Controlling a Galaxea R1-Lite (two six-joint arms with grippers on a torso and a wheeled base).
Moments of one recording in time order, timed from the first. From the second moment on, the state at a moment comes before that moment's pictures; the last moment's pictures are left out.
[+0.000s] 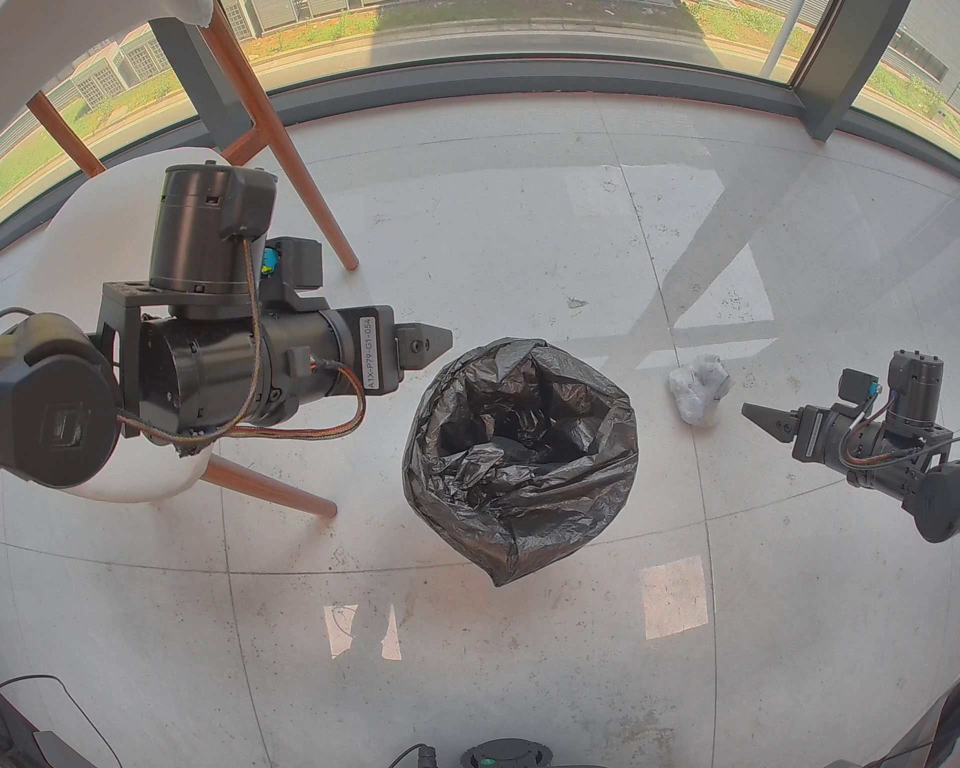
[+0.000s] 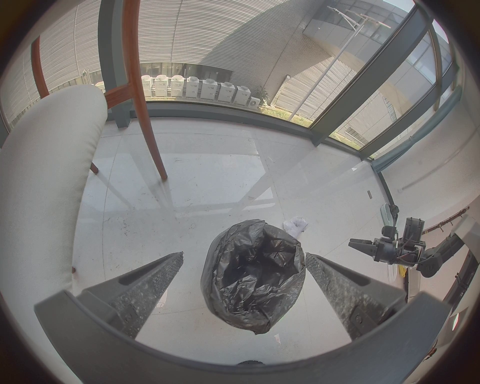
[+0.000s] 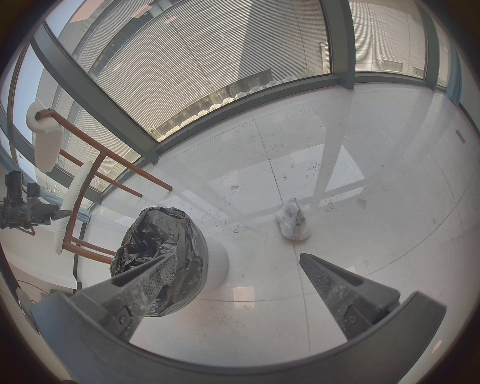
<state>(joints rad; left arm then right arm) -0.60 1.65 -1.22 -0.09 0.16 -0.25 0.02 1.76 -0.63 -0.79 0.30 0.21</state>
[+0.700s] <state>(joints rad) -0.47 1.61 -1.26 -0.17 0.23 -0.20 0.03 2.11 -1.03 -0.79 0.24 0.19</state>
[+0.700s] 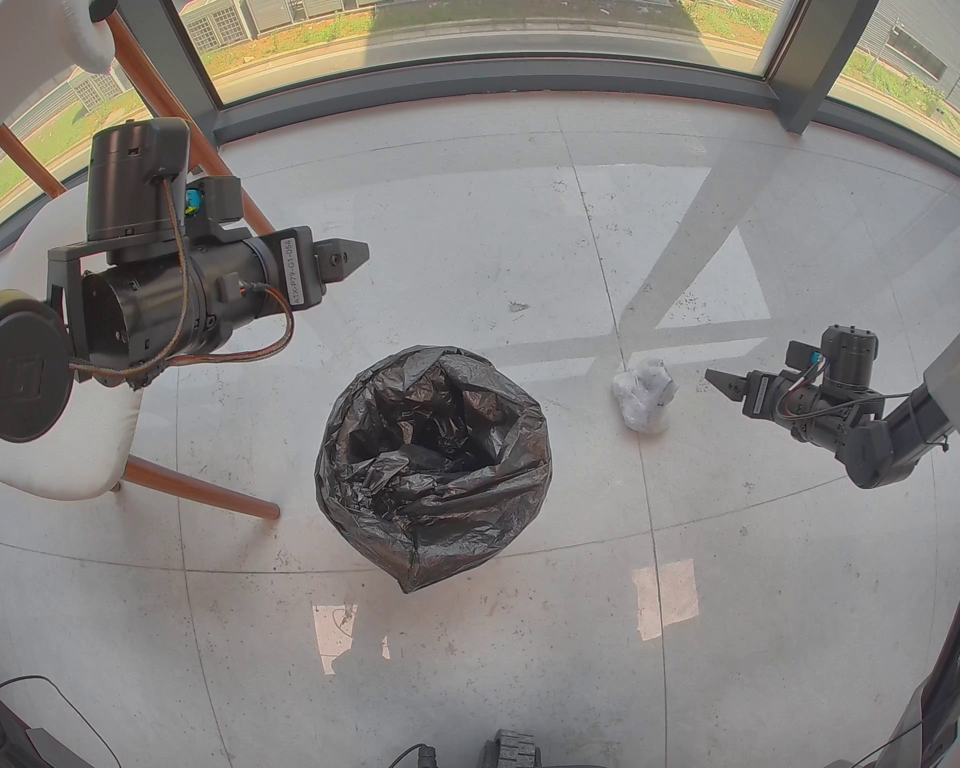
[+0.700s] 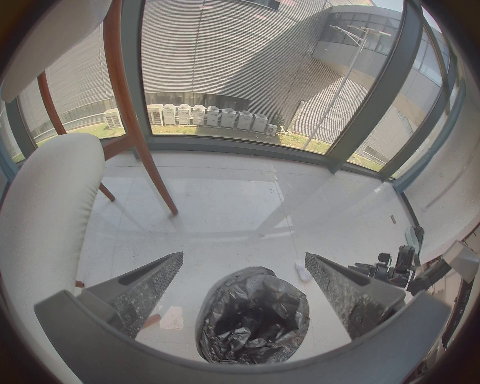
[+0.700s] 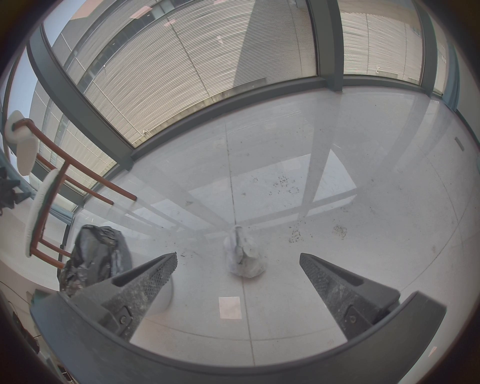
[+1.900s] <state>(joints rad) -0.44 1.57 -1.17 -0.19 0.24 -0.19 0.14 2.64 -1.49 -0.79 0.21 0.04</state>
